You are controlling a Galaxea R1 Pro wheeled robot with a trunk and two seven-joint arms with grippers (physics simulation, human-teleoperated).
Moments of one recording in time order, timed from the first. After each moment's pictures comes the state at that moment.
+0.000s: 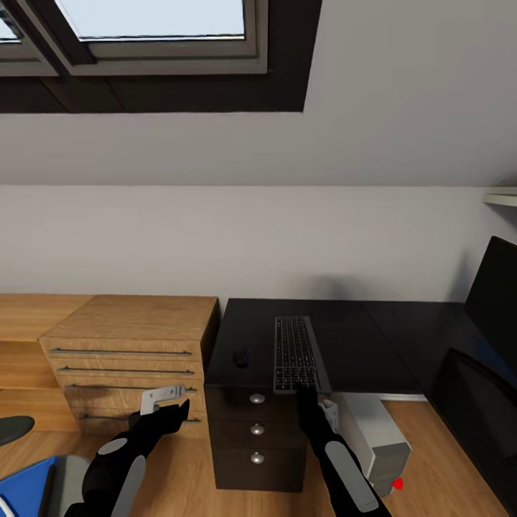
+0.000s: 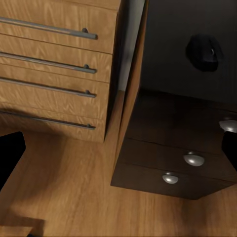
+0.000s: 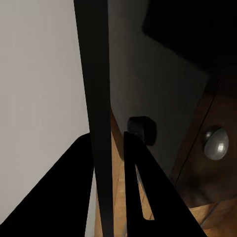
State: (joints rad) left arm -0.10 -0.04 -0.04 -1.62 0.18 0.66 0.21; right arm -0.32 0.17 0.10 -0.94 -1.40 -0.02 0.06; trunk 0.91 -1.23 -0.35
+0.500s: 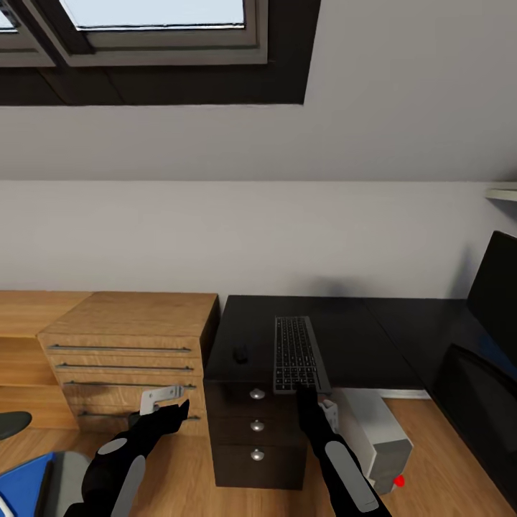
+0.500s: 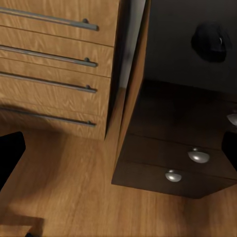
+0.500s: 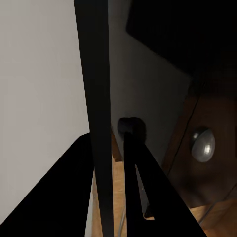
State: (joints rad) left arm -0.10 -0.04 -0.04 -1.62 0.18 0.67 0.21; right arm -0.32 0.17 0.10 -0.94 -1.40 -0.02 0.06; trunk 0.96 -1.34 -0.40
